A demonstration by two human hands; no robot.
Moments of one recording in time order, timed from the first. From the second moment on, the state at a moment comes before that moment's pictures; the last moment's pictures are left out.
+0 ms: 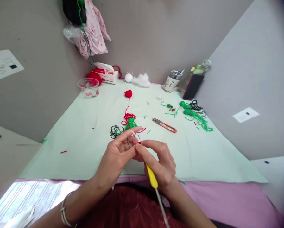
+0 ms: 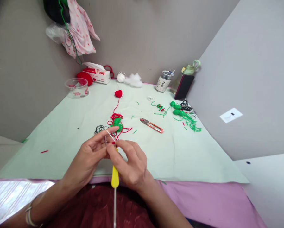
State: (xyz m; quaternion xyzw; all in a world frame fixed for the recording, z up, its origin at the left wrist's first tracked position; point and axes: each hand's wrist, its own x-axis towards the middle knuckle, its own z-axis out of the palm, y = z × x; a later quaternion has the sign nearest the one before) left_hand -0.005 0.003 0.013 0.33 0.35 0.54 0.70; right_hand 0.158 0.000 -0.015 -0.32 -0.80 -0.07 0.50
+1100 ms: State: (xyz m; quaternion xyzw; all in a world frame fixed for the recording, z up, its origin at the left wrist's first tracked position) left_hand -0.007 0.005 0.012 0.33 0.33 0.49 0.73; right_hand 0.161 0.010 -0.004 -0.34 -0.55 0.43 0.63
